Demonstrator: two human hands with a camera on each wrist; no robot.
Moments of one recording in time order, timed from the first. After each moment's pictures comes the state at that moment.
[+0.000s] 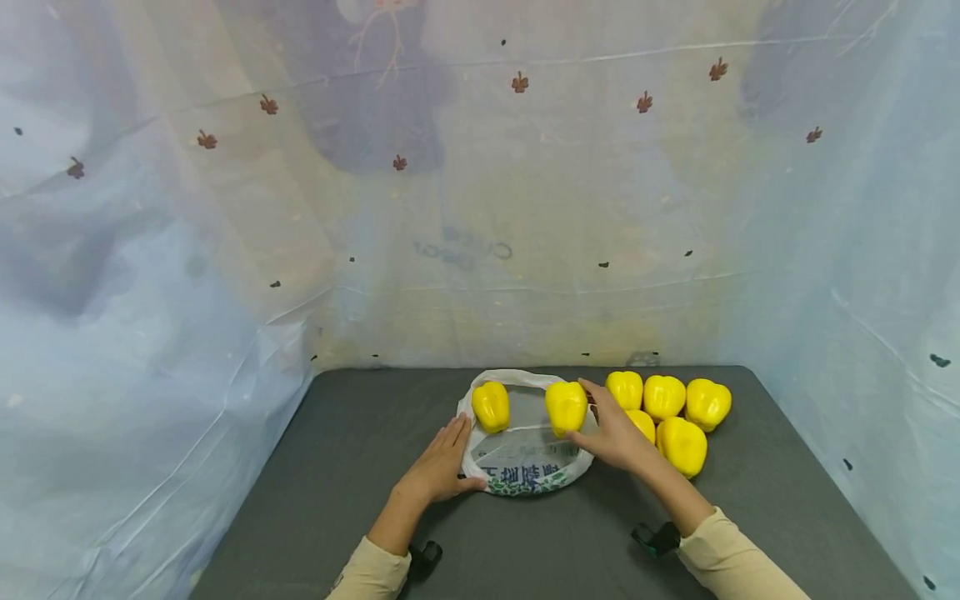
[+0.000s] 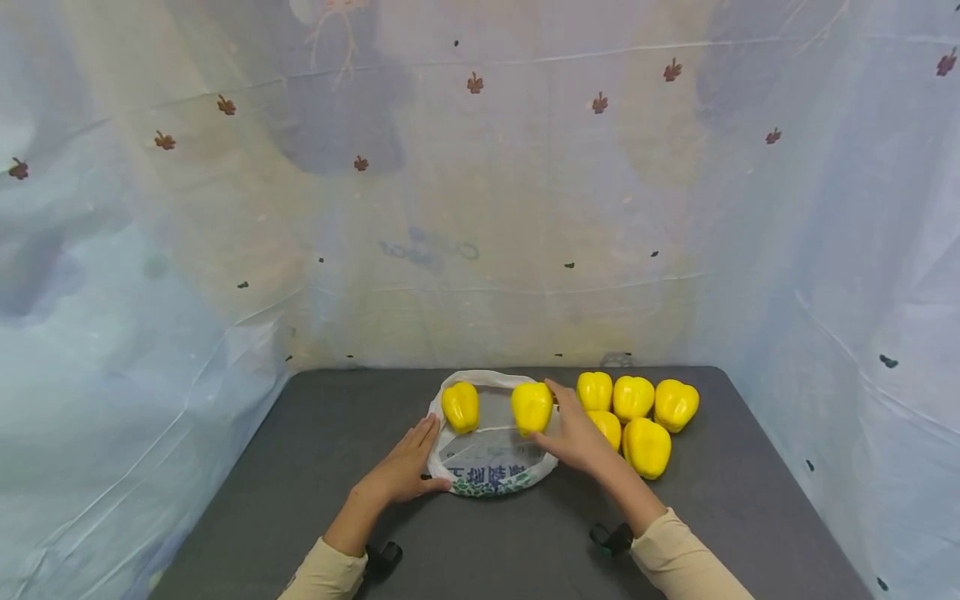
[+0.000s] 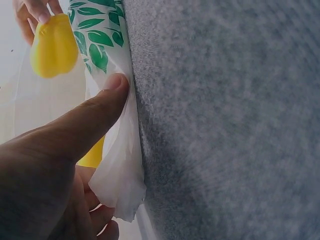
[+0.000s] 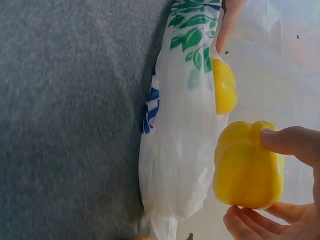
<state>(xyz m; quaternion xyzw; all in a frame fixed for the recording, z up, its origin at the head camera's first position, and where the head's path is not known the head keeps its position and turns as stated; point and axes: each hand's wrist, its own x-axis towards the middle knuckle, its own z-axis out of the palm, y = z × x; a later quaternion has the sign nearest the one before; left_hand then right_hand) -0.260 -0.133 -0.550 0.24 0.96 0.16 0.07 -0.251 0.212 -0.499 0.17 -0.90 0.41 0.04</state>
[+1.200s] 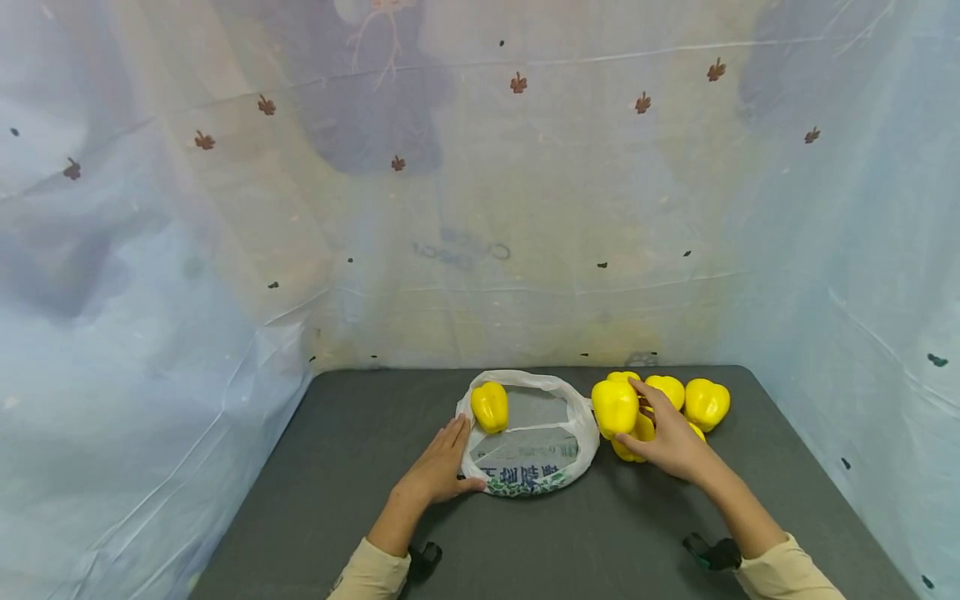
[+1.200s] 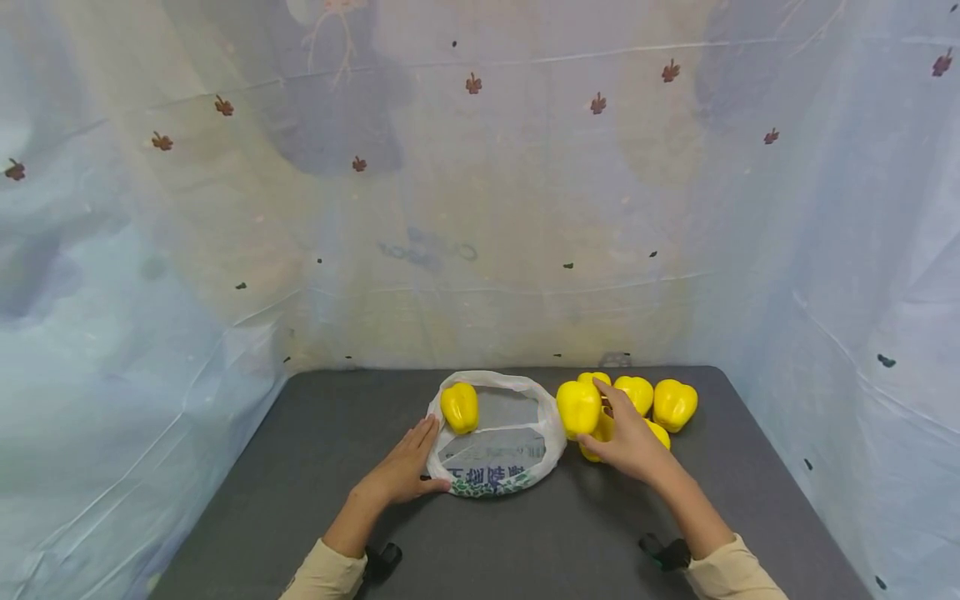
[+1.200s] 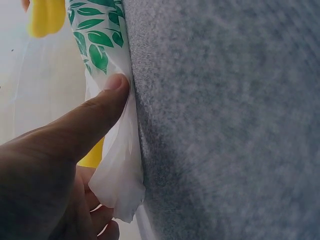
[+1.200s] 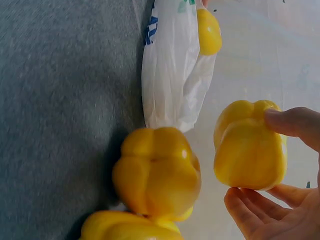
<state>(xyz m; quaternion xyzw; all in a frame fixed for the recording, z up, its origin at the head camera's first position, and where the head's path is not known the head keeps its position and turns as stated) -0.261 -0.135 -0.550 0.25 0.95 0.16 0.06 -0.223 0.278 -0.479 0.16 -0.90 0.39 0.08</state>
